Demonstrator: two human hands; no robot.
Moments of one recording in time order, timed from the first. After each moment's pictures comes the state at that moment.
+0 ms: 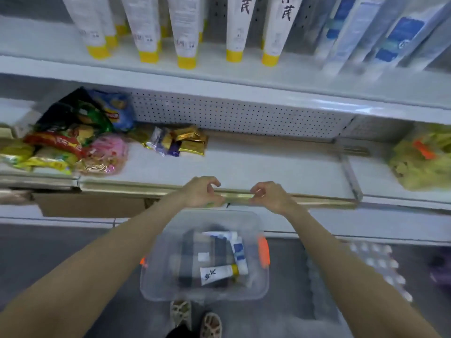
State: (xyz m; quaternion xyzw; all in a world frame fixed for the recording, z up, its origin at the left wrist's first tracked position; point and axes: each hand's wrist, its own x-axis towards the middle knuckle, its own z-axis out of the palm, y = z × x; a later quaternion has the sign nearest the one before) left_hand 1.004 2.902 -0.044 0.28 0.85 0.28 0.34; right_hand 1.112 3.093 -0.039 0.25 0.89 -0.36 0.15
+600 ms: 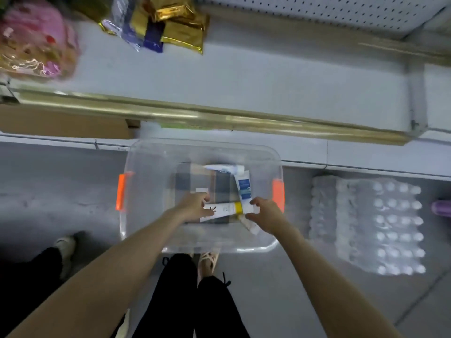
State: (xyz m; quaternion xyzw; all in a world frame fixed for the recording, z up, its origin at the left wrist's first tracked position) left_hand 1.078 2.867 -0.305 0.15 0.80 0.18 0.56; right_hand 1.188 3.049 -0.260 0.31 0.81 -0.31 0.38
